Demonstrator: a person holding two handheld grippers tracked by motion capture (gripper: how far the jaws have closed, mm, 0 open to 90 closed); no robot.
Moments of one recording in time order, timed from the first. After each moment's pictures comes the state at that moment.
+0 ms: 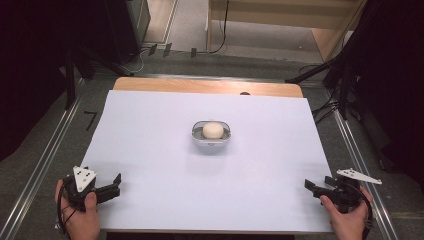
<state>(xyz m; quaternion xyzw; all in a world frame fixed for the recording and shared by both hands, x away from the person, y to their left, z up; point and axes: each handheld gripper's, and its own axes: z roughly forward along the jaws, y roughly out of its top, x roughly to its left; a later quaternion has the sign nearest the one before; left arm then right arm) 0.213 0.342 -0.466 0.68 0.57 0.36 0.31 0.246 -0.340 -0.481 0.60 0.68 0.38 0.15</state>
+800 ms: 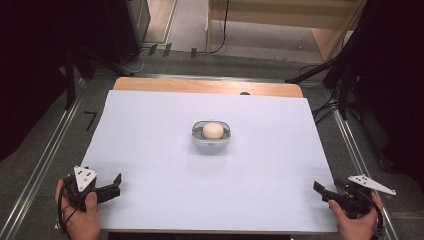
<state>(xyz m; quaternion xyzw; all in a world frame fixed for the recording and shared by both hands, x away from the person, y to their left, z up) 0.214 0.341 -0.467 0.68 0.57 0.36 0.30 0.230 -0.355 -0.480 0.60 0.67 0.40 0.19</state>
